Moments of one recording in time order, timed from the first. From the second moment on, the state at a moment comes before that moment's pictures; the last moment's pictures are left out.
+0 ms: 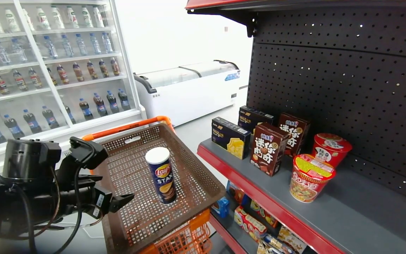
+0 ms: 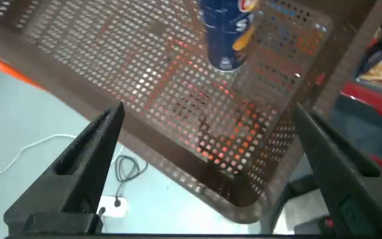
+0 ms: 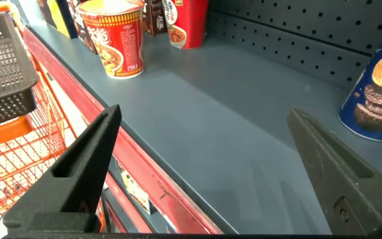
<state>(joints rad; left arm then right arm) -0.15 1.54 -0.57 -0.33 -0.10 0.22 0.00 0.00 0.00 0.00 -0.04 0.01</state>
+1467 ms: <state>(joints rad) -0.24 2.19 -0.74 -1.01 -0.13 0.18 0.00 0.00 0.00 0.00 -0.04 0.01</state>
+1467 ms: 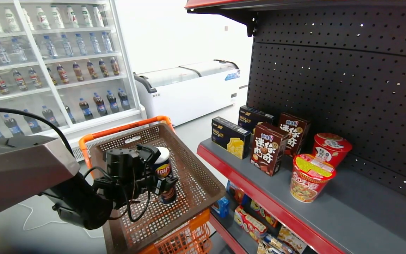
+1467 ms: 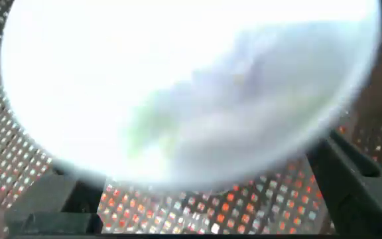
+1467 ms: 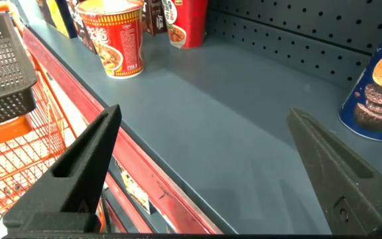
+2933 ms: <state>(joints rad) -0.23 1.22 -0.50 -0.44 0.01 0.05 0.00 0.00 0.00 0.00 -0.04 0.01</state>
